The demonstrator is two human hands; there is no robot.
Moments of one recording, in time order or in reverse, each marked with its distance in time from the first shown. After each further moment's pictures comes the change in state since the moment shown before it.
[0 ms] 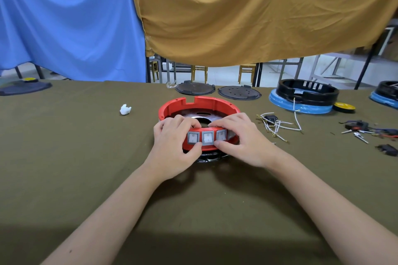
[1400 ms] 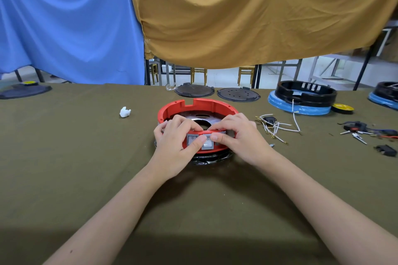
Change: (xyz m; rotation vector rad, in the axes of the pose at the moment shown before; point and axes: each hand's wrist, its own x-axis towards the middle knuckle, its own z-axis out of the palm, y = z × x) left_hand 0.003 0.004 0.007 -0.150 0.100 -0.029; right_hand 0.009 -0.004 0.005 0.069 0.145 0.024
